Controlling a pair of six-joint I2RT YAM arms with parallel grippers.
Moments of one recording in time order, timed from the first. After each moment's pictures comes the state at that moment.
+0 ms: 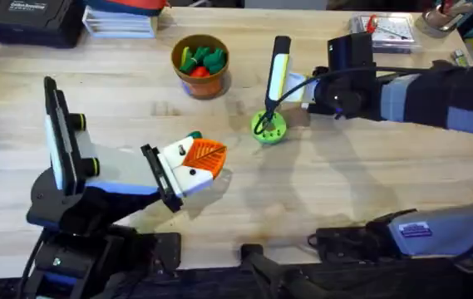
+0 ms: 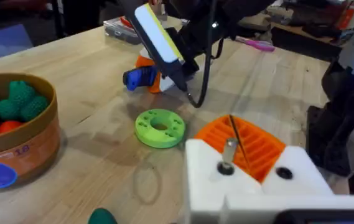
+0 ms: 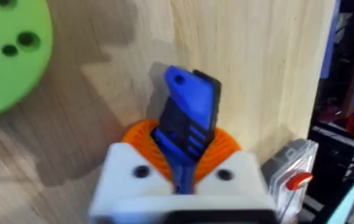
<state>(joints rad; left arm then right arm) -0.21 0.01 0.01 -0.08 0.89 -0.08 0.23 1.59 0.74 -0.03 0.16 -1.25</state>
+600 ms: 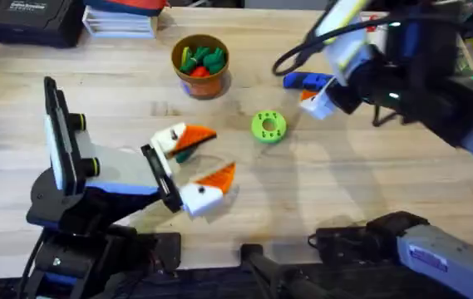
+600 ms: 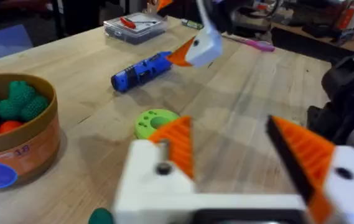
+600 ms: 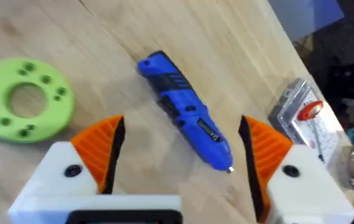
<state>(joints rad) -0.21 0.01 0.01 -0.08 0.89 -0.08 0.24 1.13 0.77 -0.38 0.06 -0.66</state>
